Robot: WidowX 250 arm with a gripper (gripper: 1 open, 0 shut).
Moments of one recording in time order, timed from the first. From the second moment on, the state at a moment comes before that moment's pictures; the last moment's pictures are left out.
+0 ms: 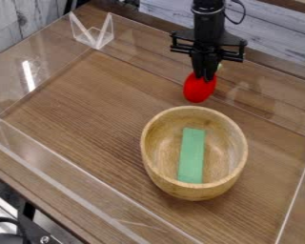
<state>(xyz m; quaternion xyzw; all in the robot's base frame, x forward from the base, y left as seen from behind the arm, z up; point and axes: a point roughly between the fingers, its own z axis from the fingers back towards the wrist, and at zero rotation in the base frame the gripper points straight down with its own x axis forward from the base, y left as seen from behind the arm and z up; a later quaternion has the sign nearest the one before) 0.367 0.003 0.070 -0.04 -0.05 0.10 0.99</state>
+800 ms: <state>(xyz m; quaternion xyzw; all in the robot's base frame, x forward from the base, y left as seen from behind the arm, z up) 0.365 -0.095 0.096 -0.04 -0.07 0.04 1.00</state>
